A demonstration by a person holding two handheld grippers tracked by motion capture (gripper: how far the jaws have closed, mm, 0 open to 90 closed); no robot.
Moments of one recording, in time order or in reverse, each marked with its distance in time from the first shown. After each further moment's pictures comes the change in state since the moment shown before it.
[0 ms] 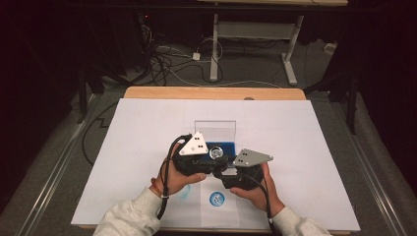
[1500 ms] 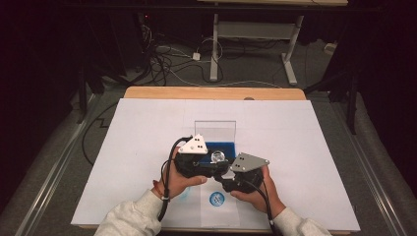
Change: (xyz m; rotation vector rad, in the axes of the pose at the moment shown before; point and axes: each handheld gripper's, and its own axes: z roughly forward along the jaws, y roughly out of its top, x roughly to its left) left arm -0.002 -0.008 0.009 -0.003 -0.094 -0.072; right arm 0.007 -0.002 0.000 0.046 -0.019 -0.089
